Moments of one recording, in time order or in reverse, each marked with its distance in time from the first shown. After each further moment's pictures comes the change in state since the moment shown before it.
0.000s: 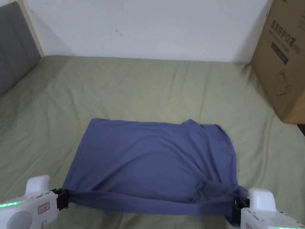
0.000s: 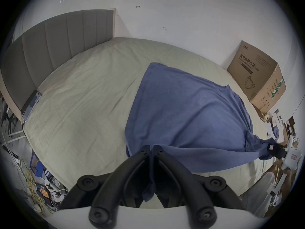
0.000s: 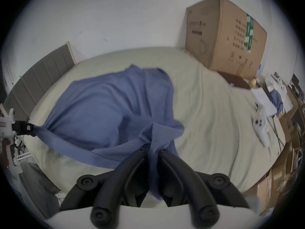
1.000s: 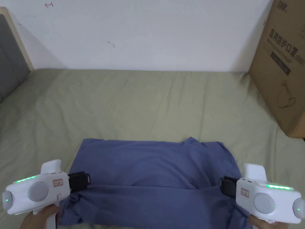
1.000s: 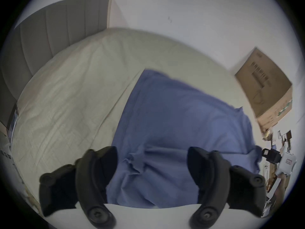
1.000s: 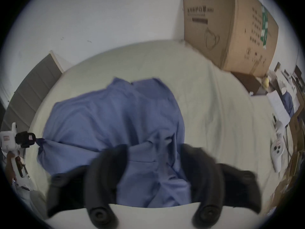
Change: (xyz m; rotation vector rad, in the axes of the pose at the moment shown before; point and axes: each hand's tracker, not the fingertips) left arm 0.032 0.111 -0.092 0.012 -0.069 0.066; right arm 0.009 0.104 -0.110 -0.058 0.013 -0.086
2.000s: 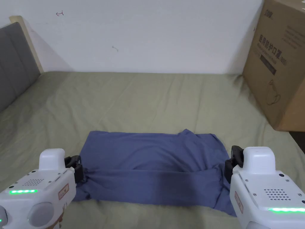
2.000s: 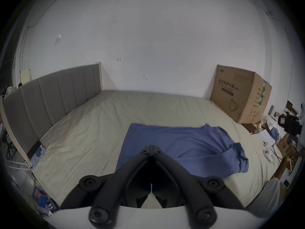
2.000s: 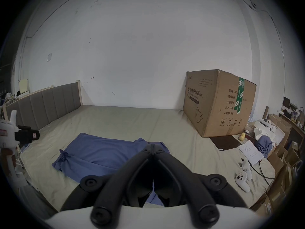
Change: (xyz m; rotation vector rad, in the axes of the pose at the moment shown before) left arm 0.048 -0.067 0.144 0.317 0.030 -0.236; right arm -0.062 -0.039 0.191 0.522 -0.055 0.151
